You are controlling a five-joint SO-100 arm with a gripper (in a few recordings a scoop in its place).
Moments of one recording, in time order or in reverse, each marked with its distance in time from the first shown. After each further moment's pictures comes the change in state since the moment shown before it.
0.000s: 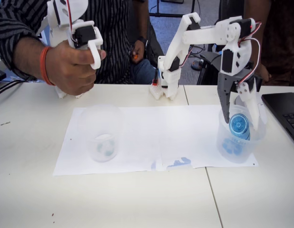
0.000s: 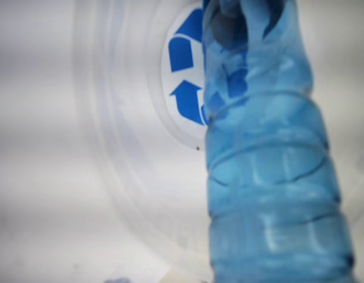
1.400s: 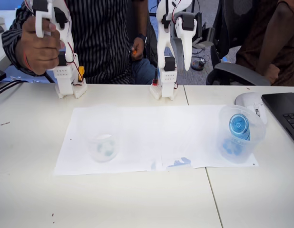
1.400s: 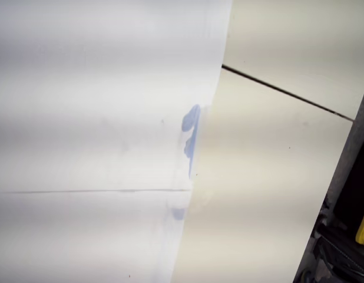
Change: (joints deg) arm 25.1 87.3 74.4 -14.5 2.1
